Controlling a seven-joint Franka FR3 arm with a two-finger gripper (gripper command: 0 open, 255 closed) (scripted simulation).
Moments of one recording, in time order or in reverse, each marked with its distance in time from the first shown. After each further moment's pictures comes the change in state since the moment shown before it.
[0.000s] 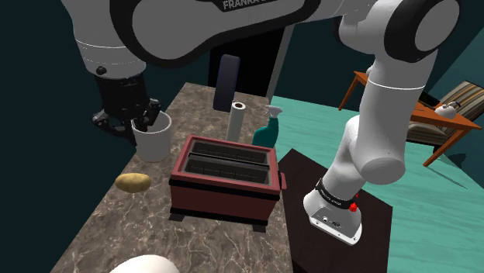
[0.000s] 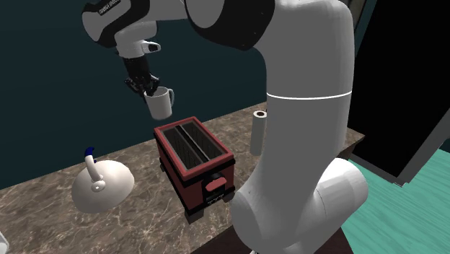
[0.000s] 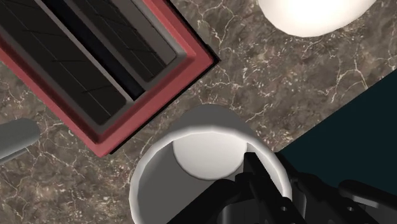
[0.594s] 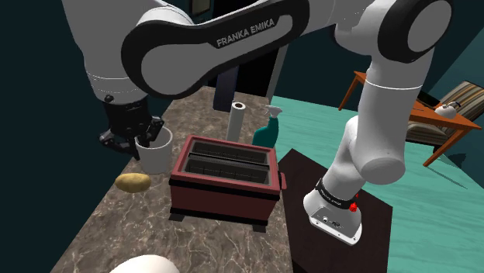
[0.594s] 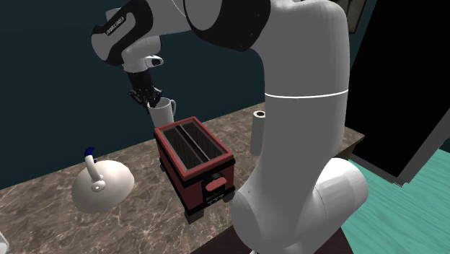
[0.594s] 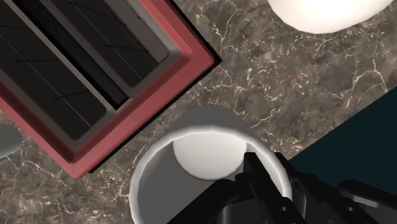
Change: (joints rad) arm -0.001 0.026 -0.006 -0.087 -0.017 0.109 0.015
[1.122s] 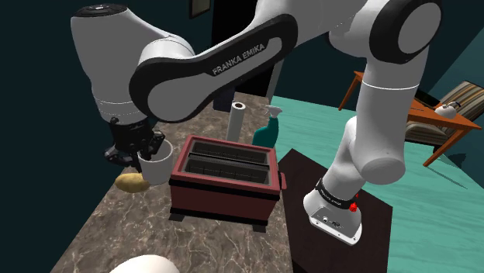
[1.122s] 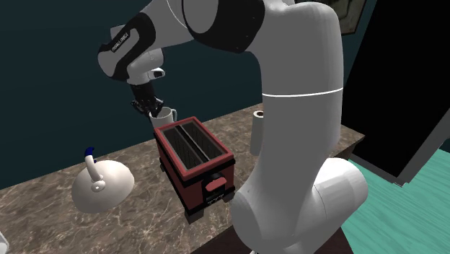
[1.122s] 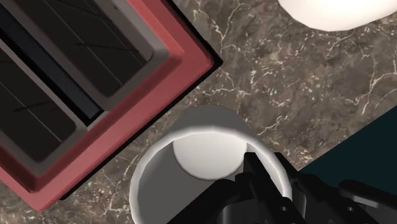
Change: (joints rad) arm 0.006 0.037 -0.007 -0.060 -0.024 0.093 0.022
